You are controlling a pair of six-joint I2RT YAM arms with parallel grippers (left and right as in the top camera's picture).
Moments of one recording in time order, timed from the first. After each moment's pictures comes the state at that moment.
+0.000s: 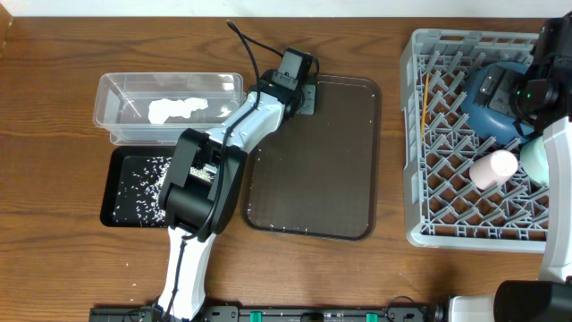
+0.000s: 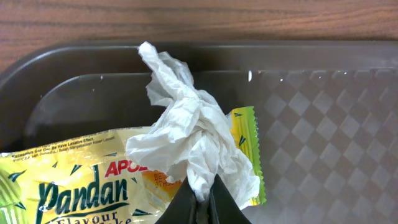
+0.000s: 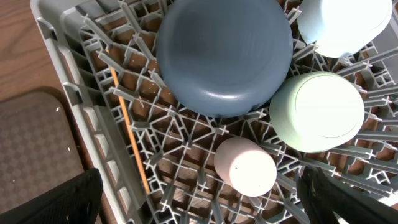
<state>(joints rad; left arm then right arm) -0.44 2.24 1.63 -0.35 -0.01 -0.31 -0.16 1.58 1.67 -1.14 0.17 0.29</state>
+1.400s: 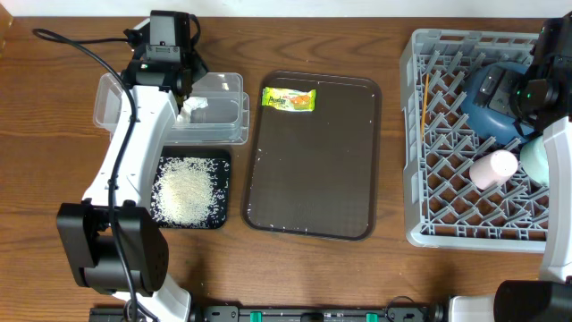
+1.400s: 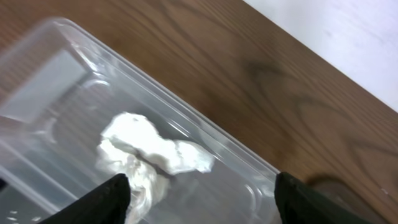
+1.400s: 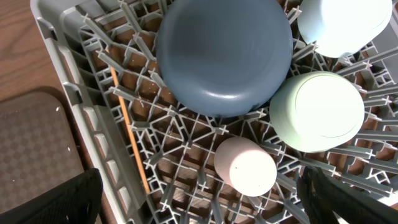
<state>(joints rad) -0.07 1.79 1.56 -0.69 -0.28 -0.66 -0.16 1.58 1.67 -1.14 0.17 0.29</state>
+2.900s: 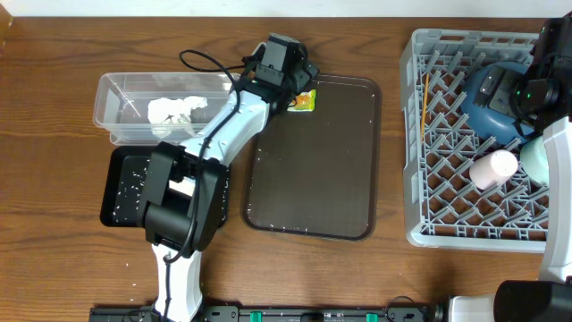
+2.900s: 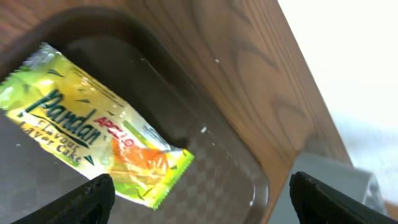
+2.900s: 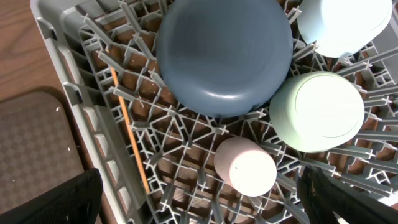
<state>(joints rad) -0.41 2.09 1.56 -0.28 0.01 -1.22 -0.16 1.58 1.67 -1.14 0.17 0.29</state>
